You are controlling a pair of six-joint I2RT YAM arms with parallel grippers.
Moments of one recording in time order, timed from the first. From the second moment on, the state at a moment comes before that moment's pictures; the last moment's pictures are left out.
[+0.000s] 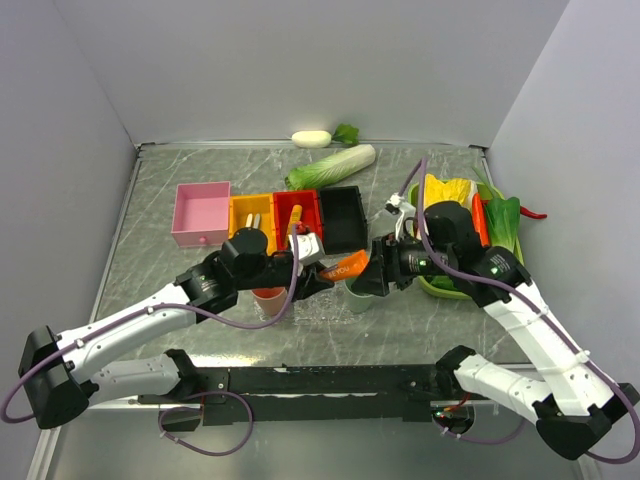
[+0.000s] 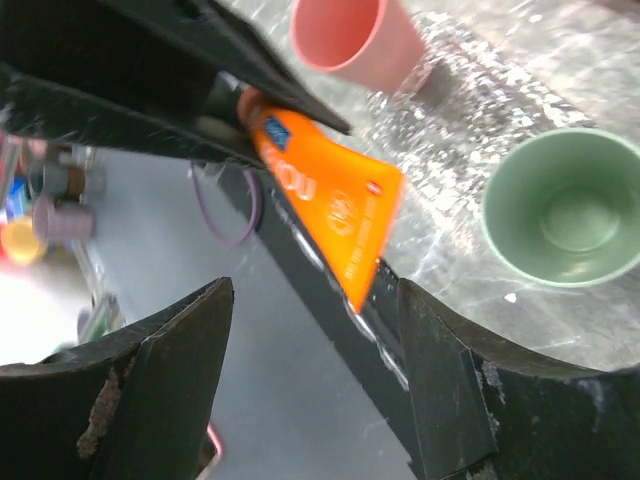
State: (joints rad) left arm -0.92 1.07 0.85 -0.05 0.41 0.05; right arm 0.56 0.94 1.15 -0.87 -0.58 0.36
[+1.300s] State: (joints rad) left arm -0.92 1.05 0.84 -0.03 0.38 0.04; right arm 0.53 0.88 0.97 -0.48 -0.55 0.58
